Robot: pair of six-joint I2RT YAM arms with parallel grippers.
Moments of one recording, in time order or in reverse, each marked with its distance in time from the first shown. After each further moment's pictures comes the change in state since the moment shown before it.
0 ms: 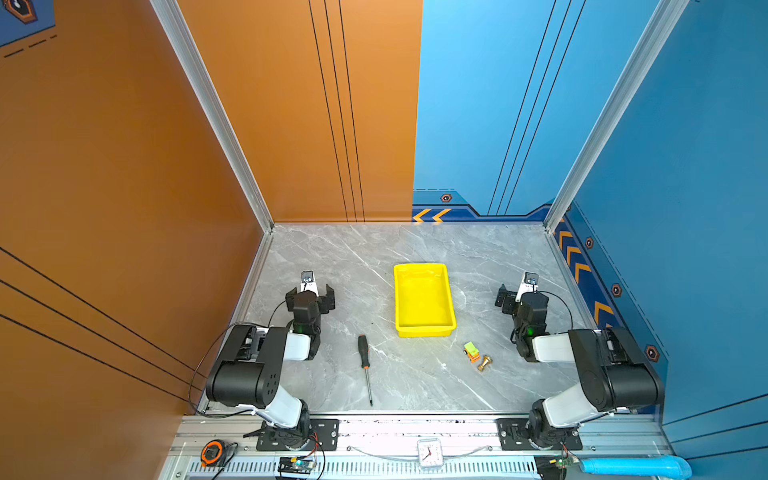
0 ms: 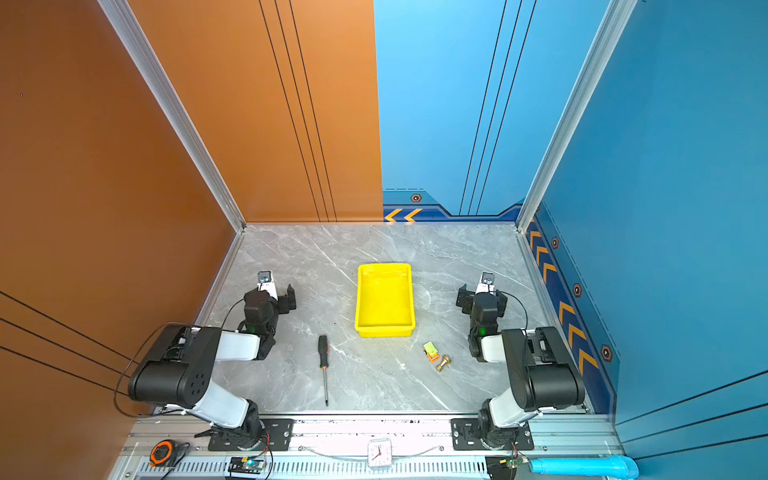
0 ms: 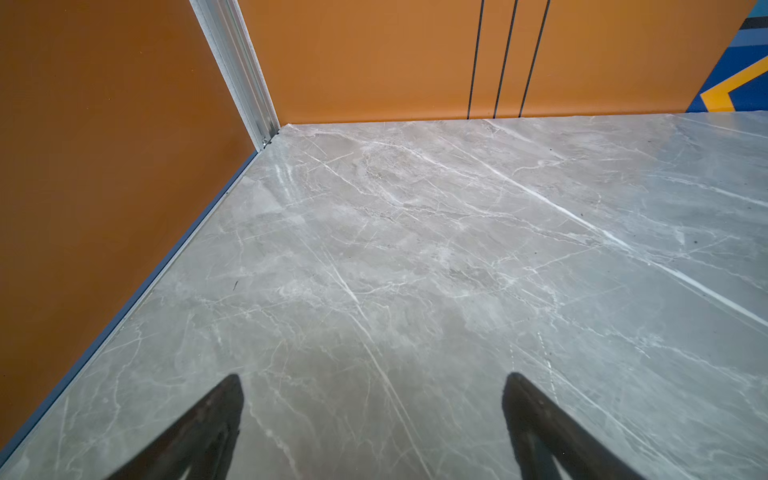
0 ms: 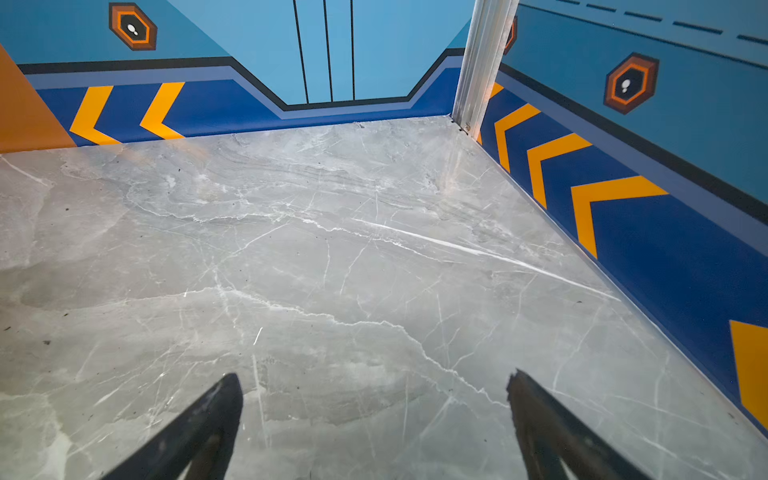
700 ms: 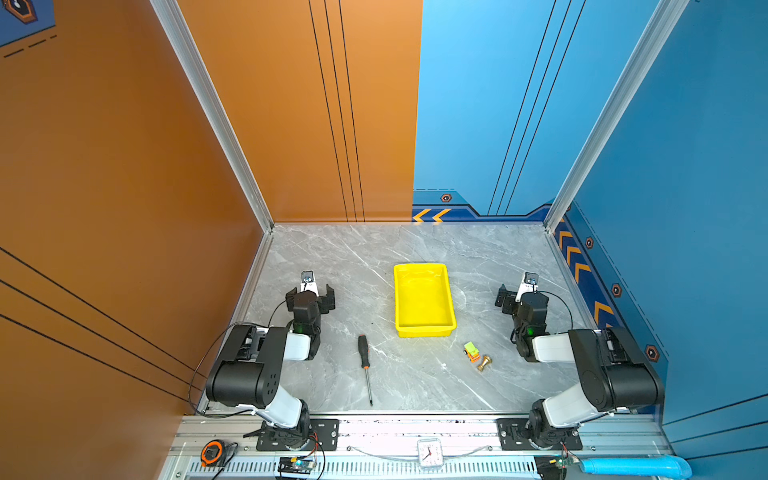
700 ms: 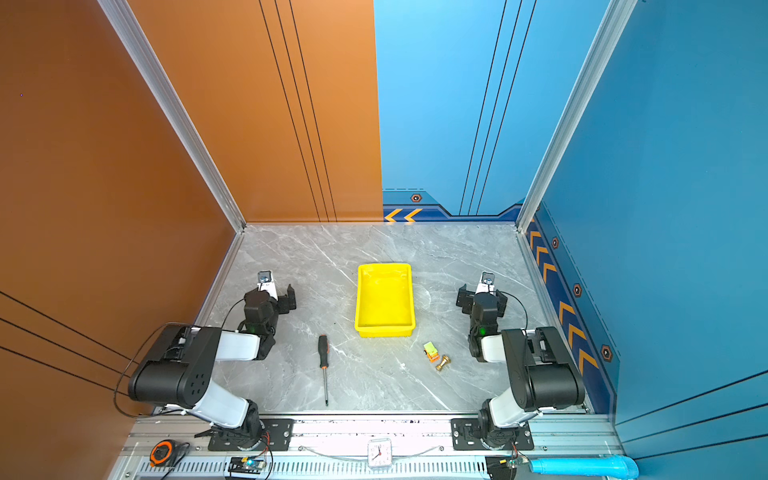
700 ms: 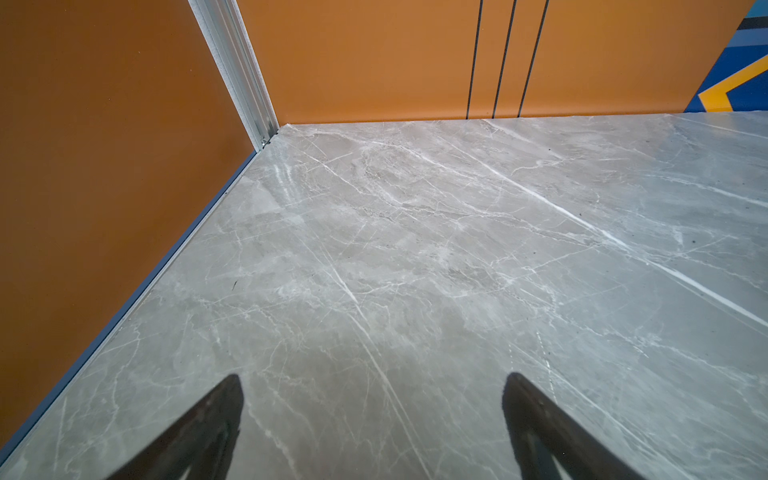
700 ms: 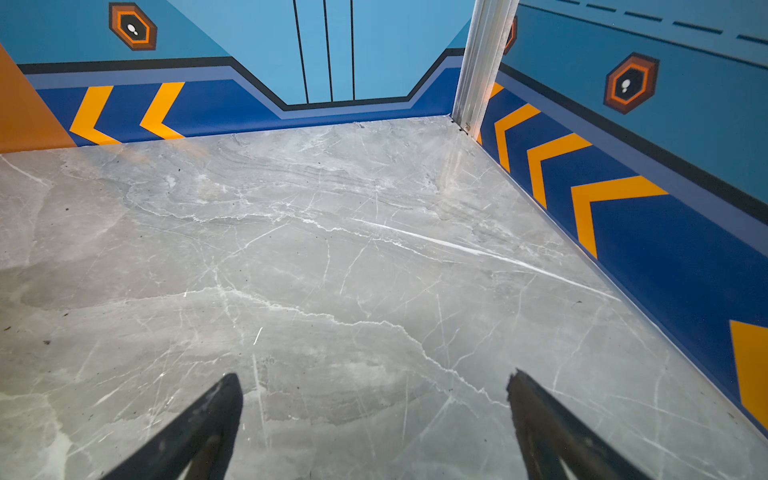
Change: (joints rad) left arm 0.000 0.000 0.000 0.000 0.000 0.000; right arm 0.000 0.000 0.000 0.000 0.000 0.000
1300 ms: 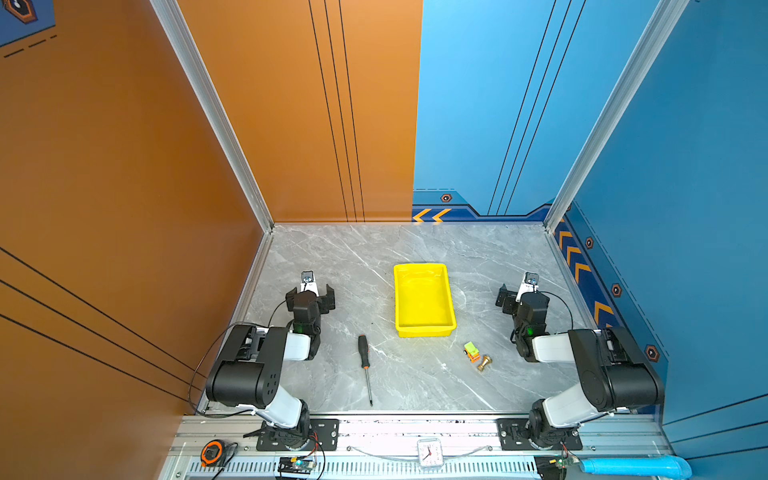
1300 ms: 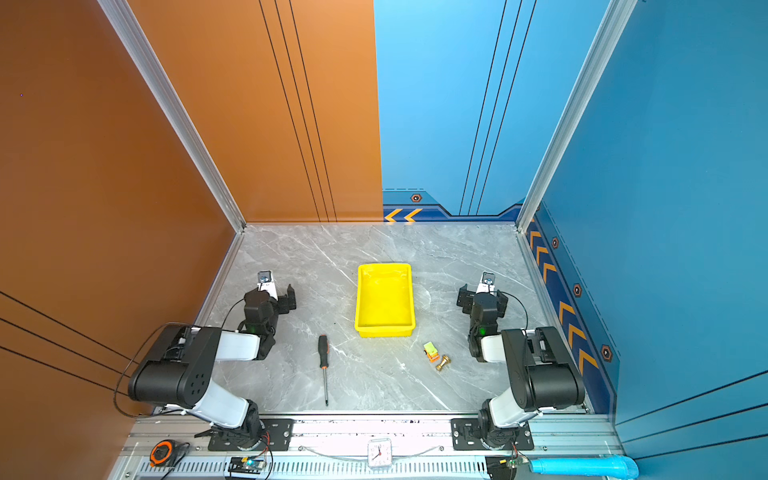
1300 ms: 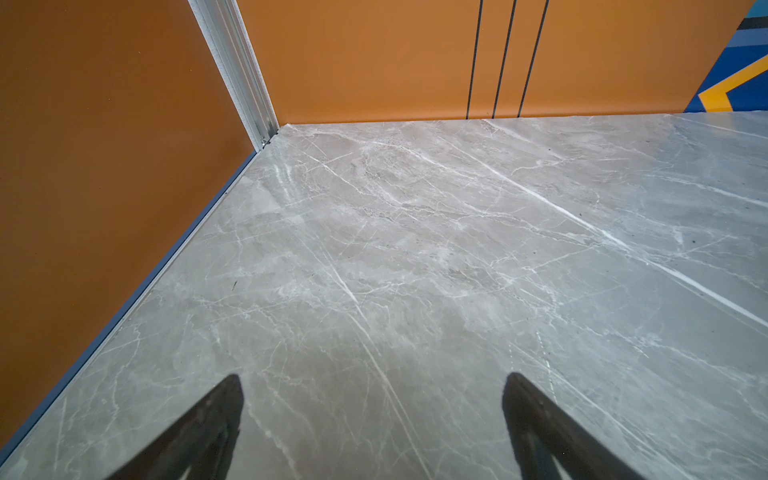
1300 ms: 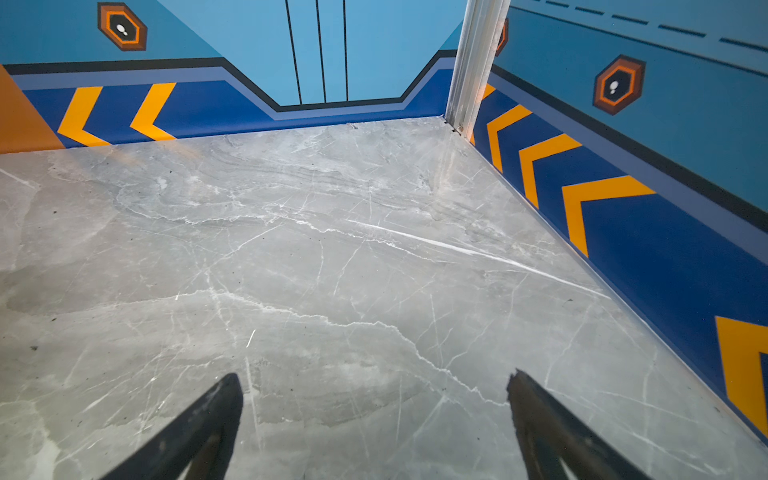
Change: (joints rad) left arm -0.002 -0.002 0.000 -0.005 -0.002 0.000; right arm 0.007 -0.002 -0.003 0.005 0.034 0.000
